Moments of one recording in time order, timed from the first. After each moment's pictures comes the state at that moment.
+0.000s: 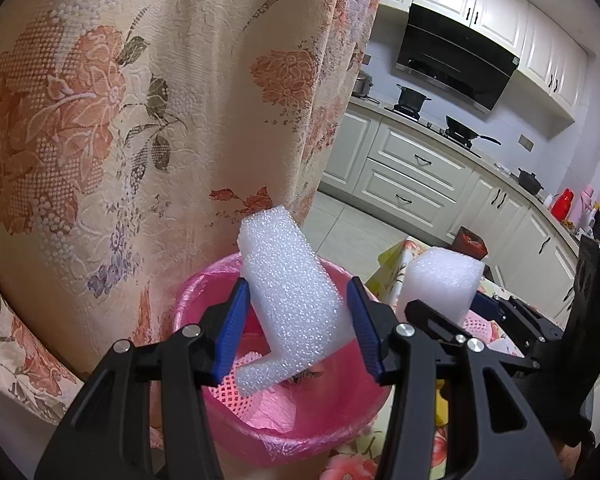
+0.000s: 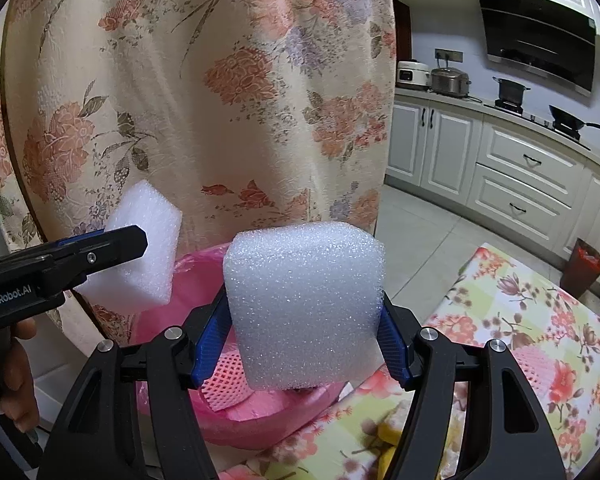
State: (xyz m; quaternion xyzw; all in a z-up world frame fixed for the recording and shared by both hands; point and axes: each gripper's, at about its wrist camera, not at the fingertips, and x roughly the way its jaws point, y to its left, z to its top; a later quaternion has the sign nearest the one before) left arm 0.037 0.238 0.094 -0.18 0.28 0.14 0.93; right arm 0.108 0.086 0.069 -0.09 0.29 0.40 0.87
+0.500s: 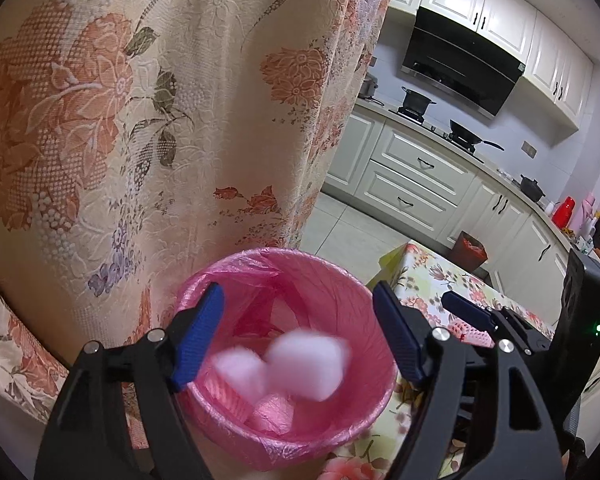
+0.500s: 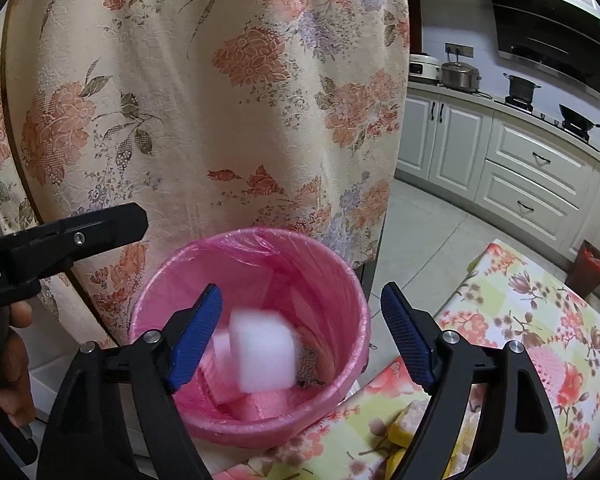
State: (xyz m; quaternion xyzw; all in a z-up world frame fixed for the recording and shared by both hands) left arm 0.039 0.243 0.093 -0.19 0.28 0.14 0.93; right arm 0.110 0.095 0.060 -0.11 0.30 0.40 0.86
